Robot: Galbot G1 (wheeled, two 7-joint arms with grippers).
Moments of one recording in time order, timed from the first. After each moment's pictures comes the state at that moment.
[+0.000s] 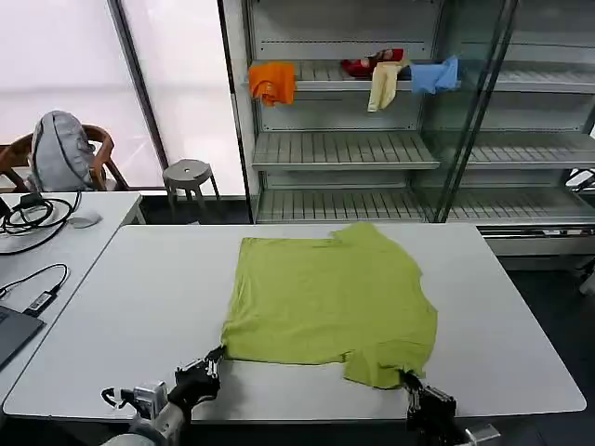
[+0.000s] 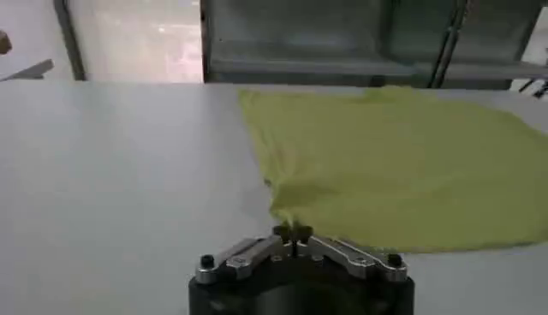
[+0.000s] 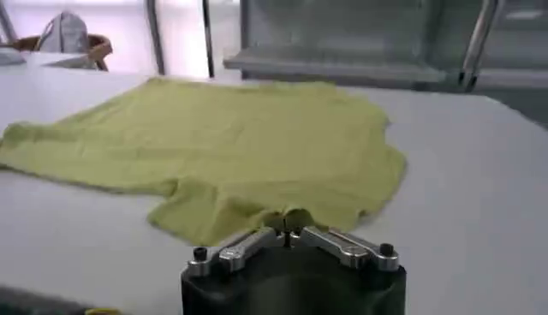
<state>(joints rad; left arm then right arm) 1.44 -1.21 -0.48 -2.15 -0.49 0.56 -0.03 -1.65 1.12 0.52 2.25 0.38 -0.41 0.08</state>
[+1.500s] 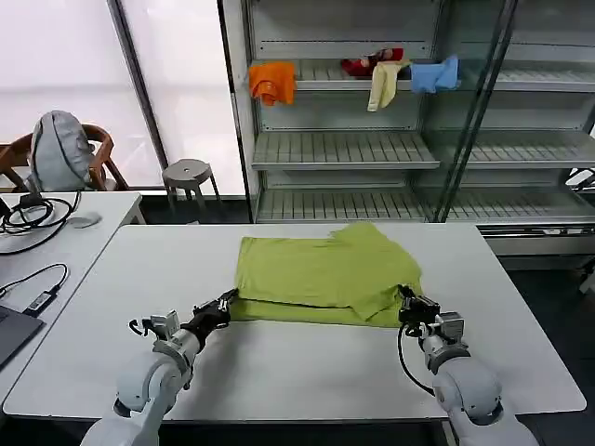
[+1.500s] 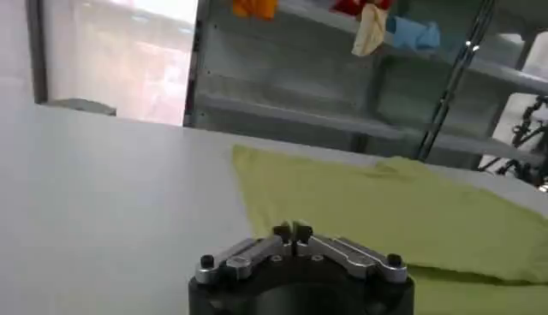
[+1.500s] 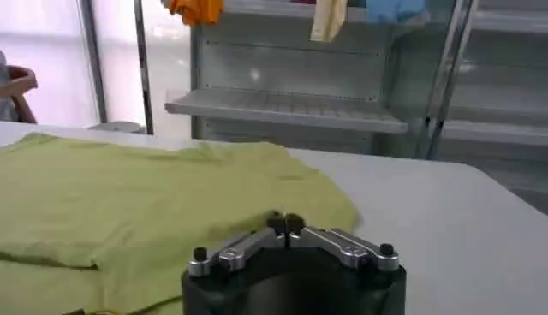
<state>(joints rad) 1.09 -1.20 -0.41 -1.80 -0.59 0.51 0.04 -1.12 1.16 0.40 1.86 0.36 -0.46 0.12</state>
